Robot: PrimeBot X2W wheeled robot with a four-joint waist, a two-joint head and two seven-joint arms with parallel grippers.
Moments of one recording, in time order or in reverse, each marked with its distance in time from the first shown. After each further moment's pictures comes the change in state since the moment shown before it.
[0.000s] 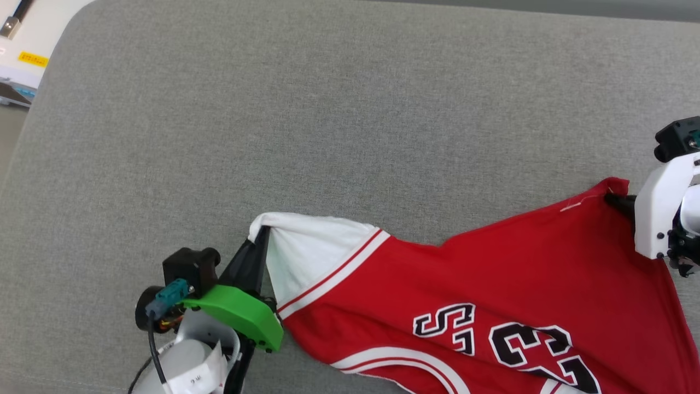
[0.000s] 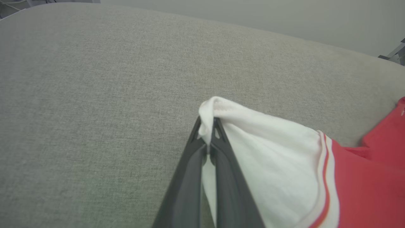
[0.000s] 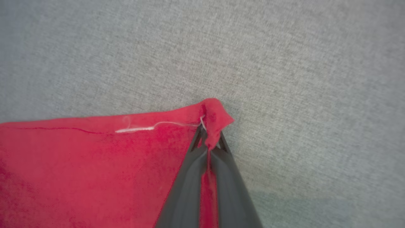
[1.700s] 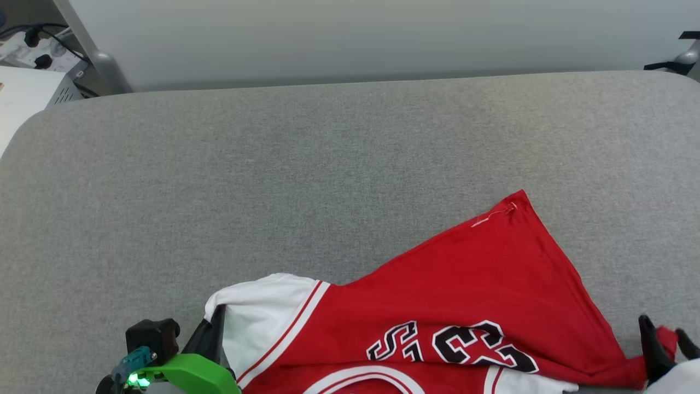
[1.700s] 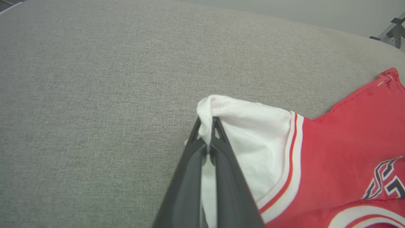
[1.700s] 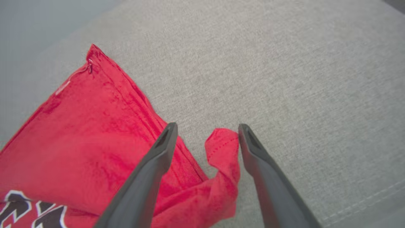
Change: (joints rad) left arm 0.253 0.081 0.083 -0.075 -0.034 0.067 0.080; right arm 0.751 0.558 -0.813 -0.330 -0.385 0.001 -0.383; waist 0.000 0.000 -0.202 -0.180
